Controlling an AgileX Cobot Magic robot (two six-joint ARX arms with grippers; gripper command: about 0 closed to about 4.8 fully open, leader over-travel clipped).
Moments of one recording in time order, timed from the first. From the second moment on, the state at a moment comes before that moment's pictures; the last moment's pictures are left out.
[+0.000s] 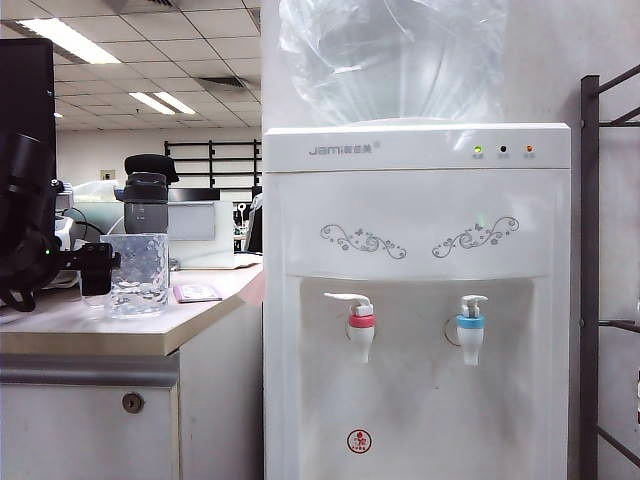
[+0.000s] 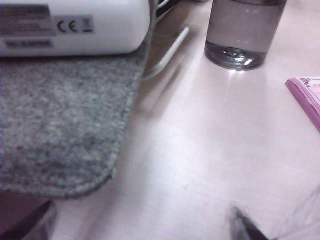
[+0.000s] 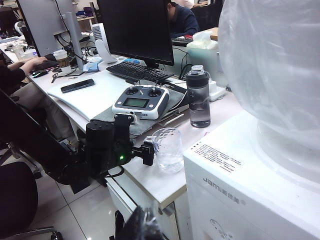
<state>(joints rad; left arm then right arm) -0.05 2.04 0.89 0.86 -0.31 -0.08 0.53 0.78 0.81 -0.07 -0.31 0.16</state>
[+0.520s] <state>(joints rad) -0.05 2.05 0.89 0.88 -0.28 -0.08 0.53 0.78 0.81 -0.09 -0.31 0.16</state>
